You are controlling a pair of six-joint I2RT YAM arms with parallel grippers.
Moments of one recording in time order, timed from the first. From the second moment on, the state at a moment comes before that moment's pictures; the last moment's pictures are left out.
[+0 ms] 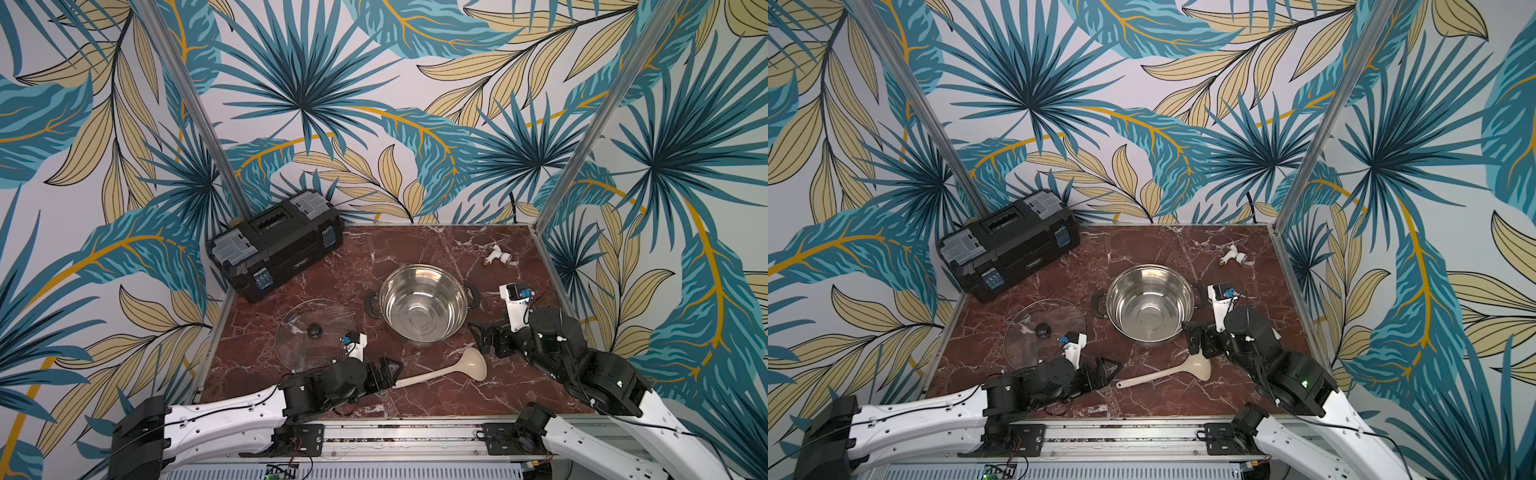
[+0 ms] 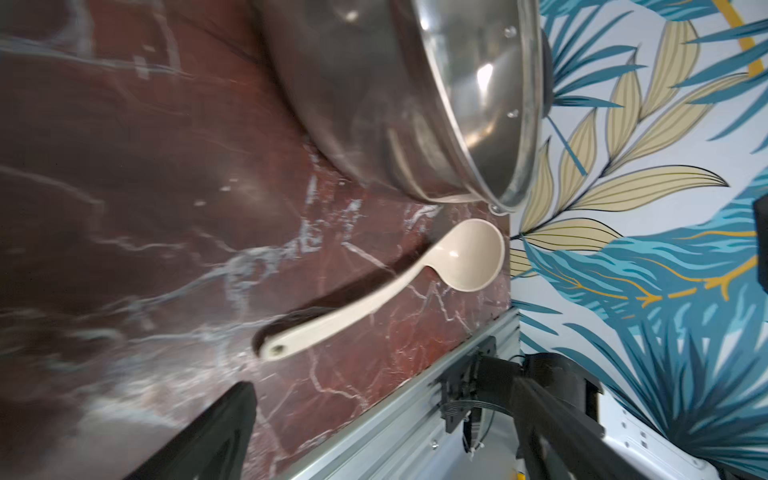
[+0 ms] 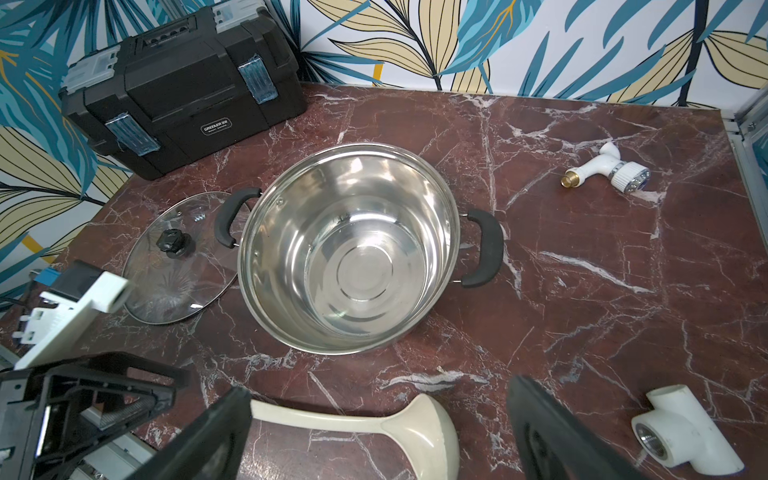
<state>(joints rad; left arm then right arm) -1.16 0.77 0.36 -0.20 -0.19 -1.34 0.73 0.66 0.97 -0.88 0.29 0.35</state>
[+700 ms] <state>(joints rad) -0.66 0.66 0.75 -0.11 -0.71 -0.10 0.52 0.88 0.76 -0.17 0.59 0.06</state>
